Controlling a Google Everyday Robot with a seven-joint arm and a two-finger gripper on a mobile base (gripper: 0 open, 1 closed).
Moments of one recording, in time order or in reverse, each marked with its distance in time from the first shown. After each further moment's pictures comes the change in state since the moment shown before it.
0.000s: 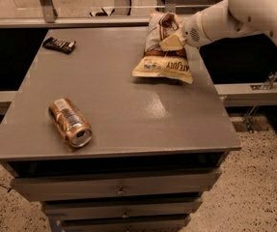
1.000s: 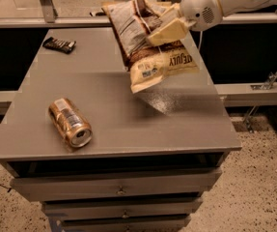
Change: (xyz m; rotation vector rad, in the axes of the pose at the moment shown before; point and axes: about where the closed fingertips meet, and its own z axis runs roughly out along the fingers) arm -0.055 0.113 -0.078 -0.466 -0.108 -0.348
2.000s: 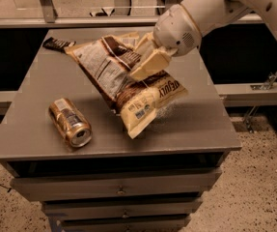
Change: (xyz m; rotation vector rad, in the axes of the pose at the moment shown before) arm 0.001 0.099 0.048 -0.304 0.073 -0.135
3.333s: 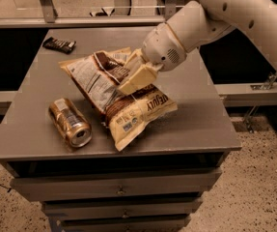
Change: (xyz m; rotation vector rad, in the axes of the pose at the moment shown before) arm 0.009 0.007 0.042 -0.032 -0.010 0.075
